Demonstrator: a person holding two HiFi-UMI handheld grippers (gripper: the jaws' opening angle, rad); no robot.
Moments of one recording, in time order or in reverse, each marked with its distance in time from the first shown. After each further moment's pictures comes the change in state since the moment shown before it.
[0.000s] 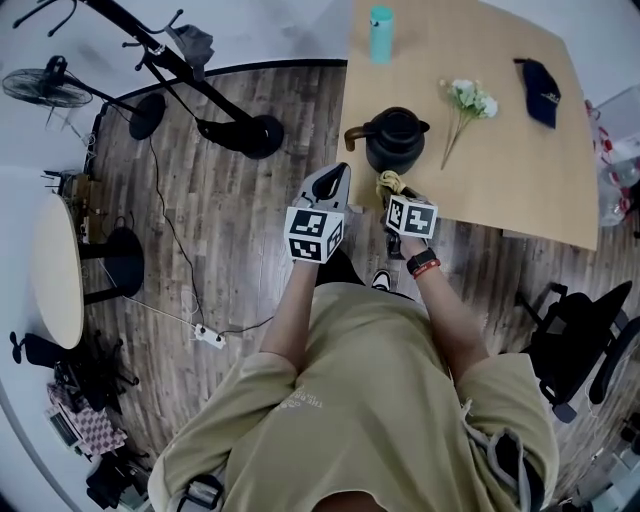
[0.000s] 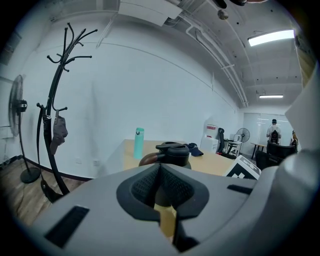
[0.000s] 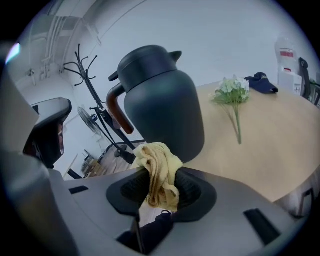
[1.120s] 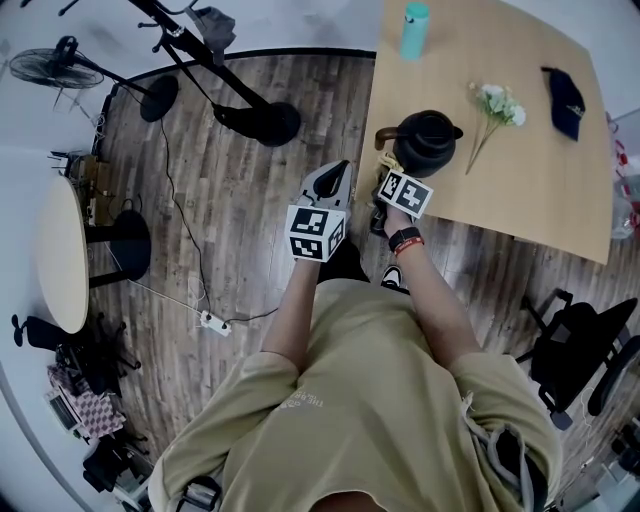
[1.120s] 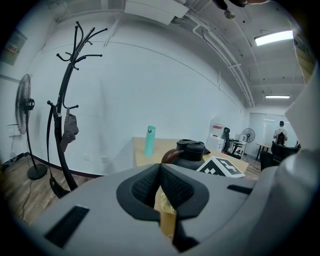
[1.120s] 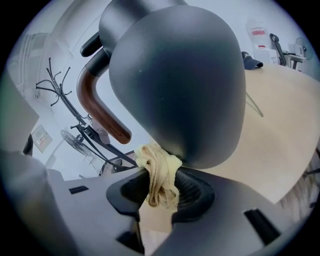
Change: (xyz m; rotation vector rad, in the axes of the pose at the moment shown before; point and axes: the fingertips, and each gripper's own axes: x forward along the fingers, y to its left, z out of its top) left arm -0.022 0.063 -0.011 -0.031 0.023 0.056; right arm 0.078 0.050 0.016 0.277 -0.032 -0.065
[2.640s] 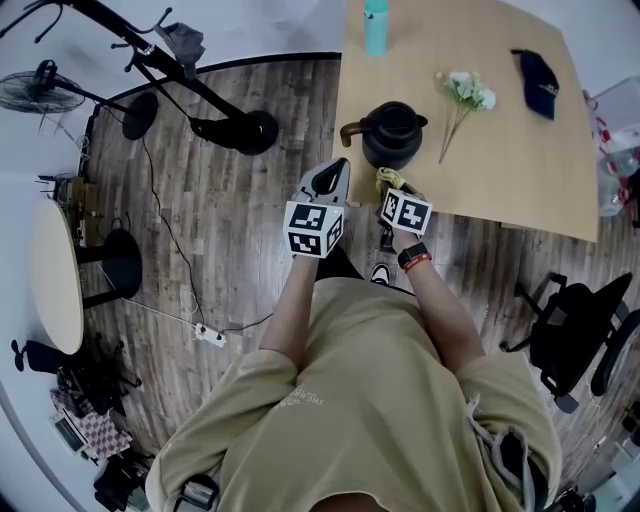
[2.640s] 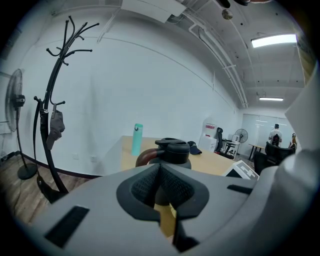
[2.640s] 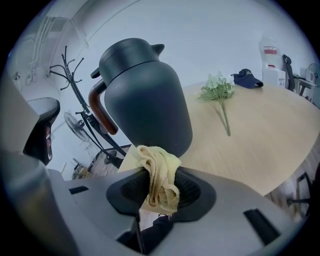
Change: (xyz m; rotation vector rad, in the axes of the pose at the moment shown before) left arm 0.031 -0.060 -0.001 0.006 0.006 -0.077; right arm -0.058 -0.073 -0.002 -0.175 -0.013 -0.040
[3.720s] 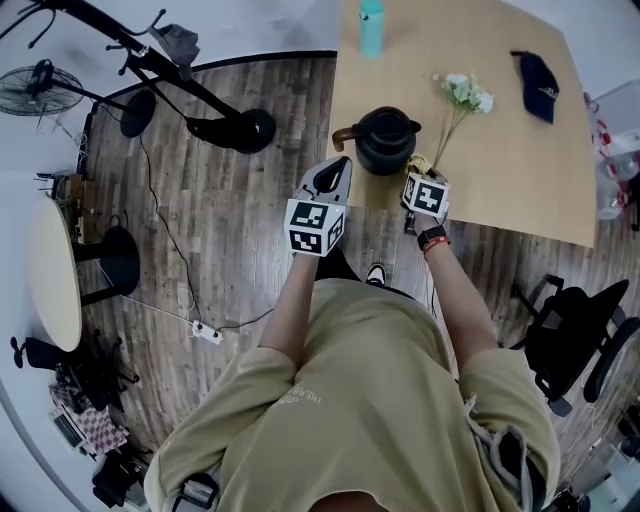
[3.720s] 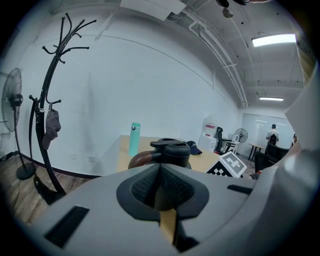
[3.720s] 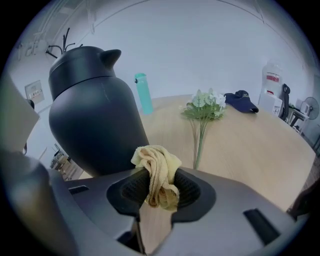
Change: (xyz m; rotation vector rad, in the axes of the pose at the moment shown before) left arm 0.031 -0.012 0.007 0.002 0.011 -0.007; right arm 0.013 -0.089 0.069 -0.152 -0.038 -0.174
